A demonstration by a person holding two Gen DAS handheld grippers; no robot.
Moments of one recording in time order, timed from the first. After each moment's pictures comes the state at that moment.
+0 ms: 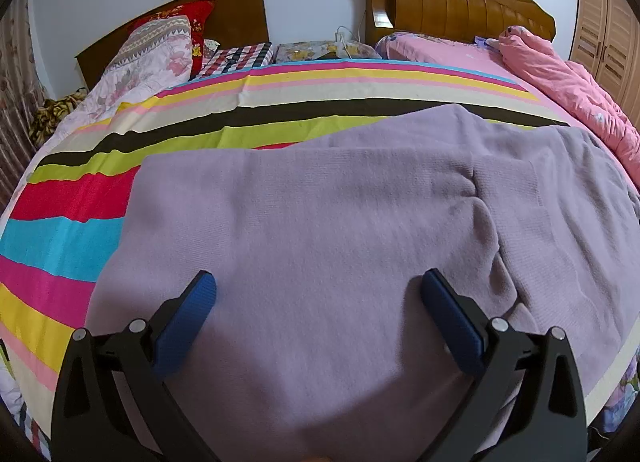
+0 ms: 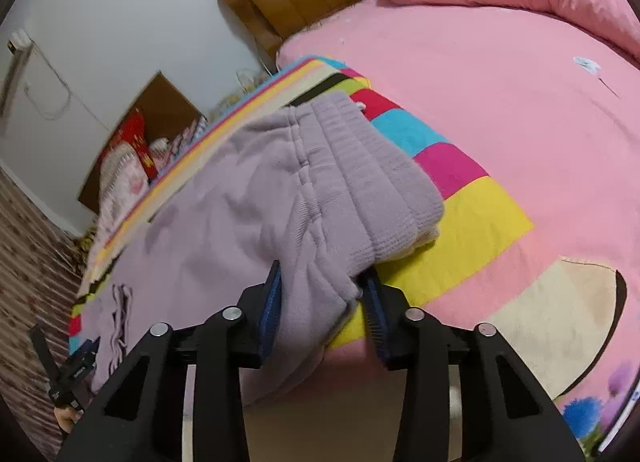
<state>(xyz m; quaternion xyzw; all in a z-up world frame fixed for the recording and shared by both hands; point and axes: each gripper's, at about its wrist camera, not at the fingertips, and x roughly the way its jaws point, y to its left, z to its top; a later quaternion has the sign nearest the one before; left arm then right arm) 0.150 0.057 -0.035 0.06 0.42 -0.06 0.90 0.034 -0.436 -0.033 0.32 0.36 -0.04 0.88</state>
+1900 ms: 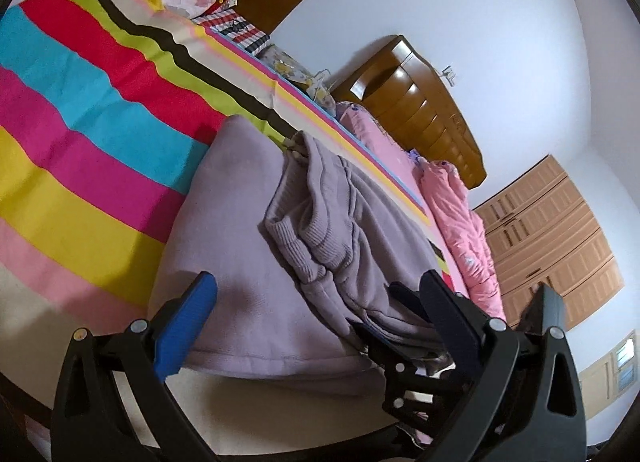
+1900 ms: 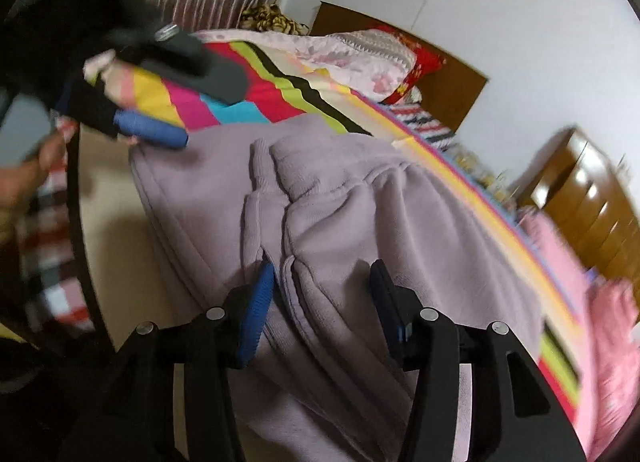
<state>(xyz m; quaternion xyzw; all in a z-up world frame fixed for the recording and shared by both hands) 0.096 0.209 -0.016 -0.32 0.37 -0.20 0.85 0.092 0.000 0.021 -0.26 0.30 0.27 0.88</state>
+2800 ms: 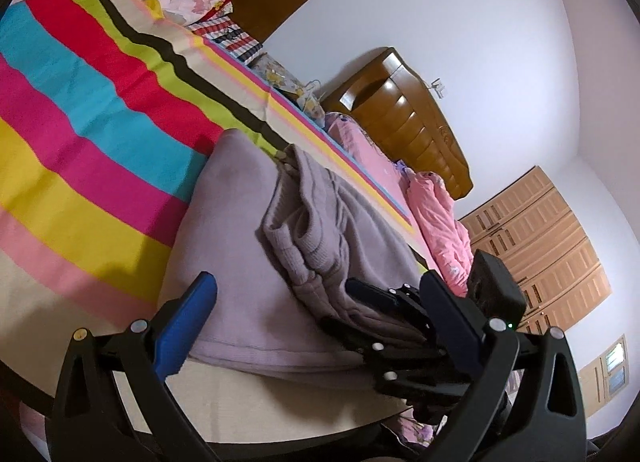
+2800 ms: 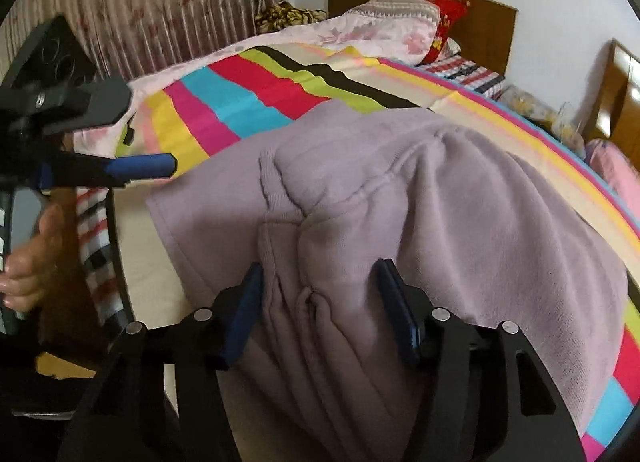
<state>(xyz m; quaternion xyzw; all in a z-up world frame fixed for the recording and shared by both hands) 0.091 0.222 -0.010 -0.34 0.35 -0.21 0.85 0.117 -0.002 0.010 -0.18 0.37 0.34 0.84</state>
